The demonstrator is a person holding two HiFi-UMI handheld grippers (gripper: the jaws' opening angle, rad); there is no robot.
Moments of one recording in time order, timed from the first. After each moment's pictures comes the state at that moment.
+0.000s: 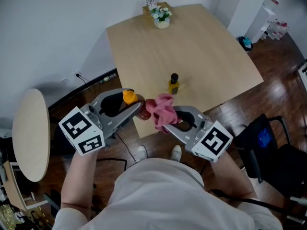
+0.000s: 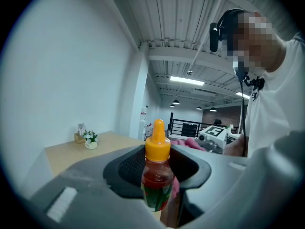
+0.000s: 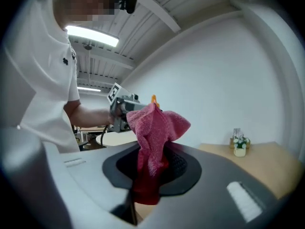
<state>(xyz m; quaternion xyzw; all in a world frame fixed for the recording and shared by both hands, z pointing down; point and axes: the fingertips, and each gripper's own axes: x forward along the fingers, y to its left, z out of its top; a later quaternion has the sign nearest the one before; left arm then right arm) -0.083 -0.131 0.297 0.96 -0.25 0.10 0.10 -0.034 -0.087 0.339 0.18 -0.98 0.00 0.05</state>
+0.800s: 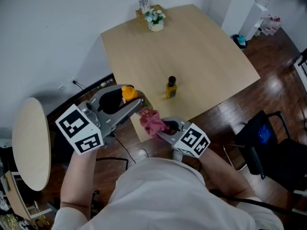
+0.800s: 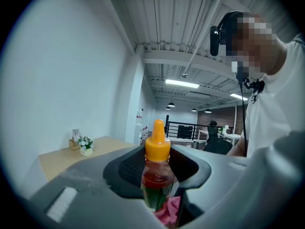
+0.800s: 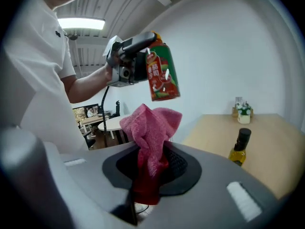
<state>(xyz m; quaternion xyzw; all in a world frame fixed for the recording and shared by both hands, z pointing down) -0.073 -0.141 0.278 0.97 -0.23 0.09 0.08 -0.057 -0.084 0.478 0.19 -0.96 0.12 0.16</state>
